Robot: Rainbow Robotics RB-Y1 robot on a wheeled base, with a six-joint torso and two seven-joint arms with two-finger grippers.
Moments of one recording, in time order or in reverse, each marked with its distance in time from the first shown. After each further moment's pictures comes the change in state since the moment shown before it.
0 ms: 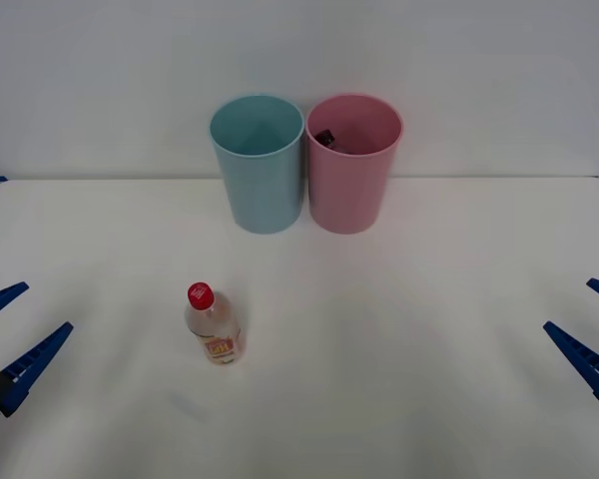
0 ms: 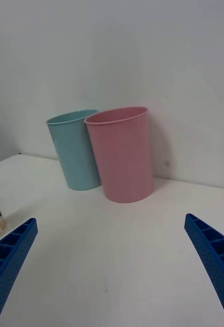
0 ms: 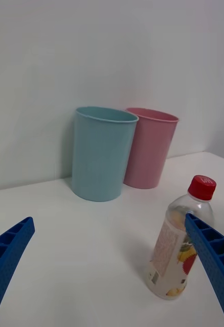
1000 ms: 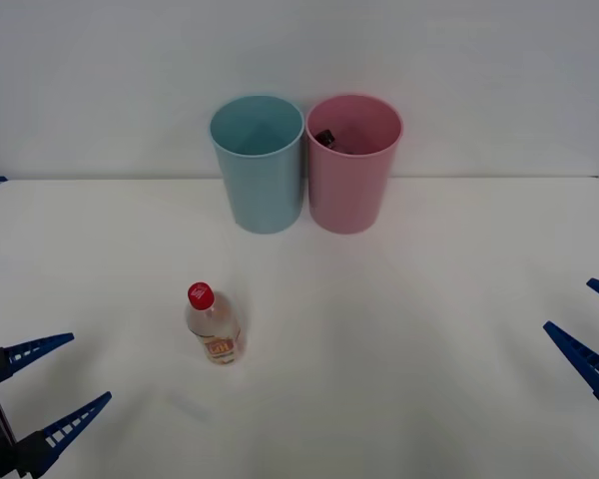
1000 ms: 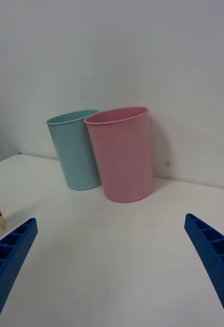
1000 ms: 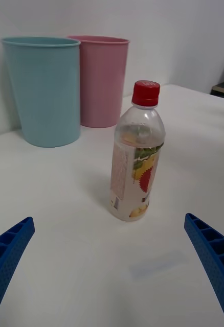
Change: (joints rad) right arm 0.000 0.000 0.000 0.000 0.000 0.000 0.000; left arm 0.063 0.108 -0.170 0.046 -0.063 -0.019 -0.196
